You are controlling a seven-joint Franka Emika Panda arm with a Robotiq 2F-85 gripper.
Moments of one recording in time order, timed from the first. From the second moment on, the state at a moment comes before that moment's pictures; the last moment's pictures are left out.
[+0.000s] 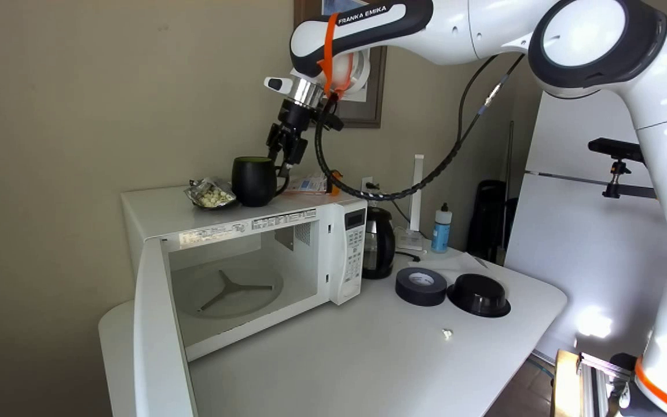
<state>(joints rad) -0.06 0.44 0.08 -1.32 0.19 2.04 -1.37</state>
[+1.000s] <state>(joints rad) -0.07 0.46 0.09 -1.28 0.19 2.00 -1.38</state>
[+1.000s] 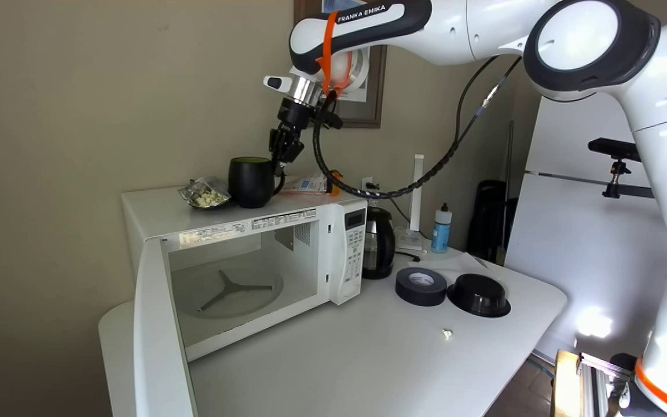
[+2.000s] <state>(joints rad) -0.15 0.38 0.06 -1.30 0.23 2.00 -1.30</state>
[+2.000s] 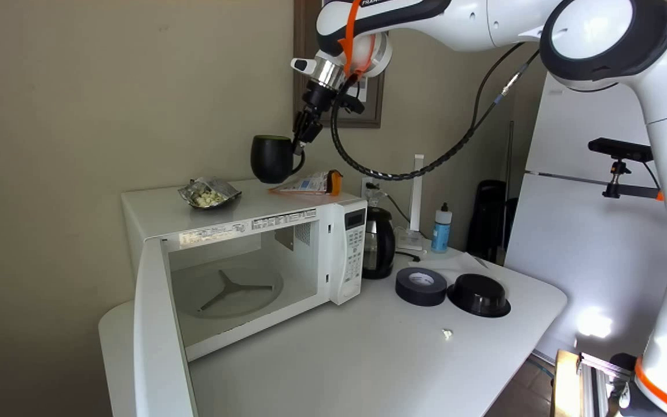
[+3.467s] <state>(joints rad) -0.06 -0.25 -0.03 -2.29 0.28 2.29 -1.31</state>
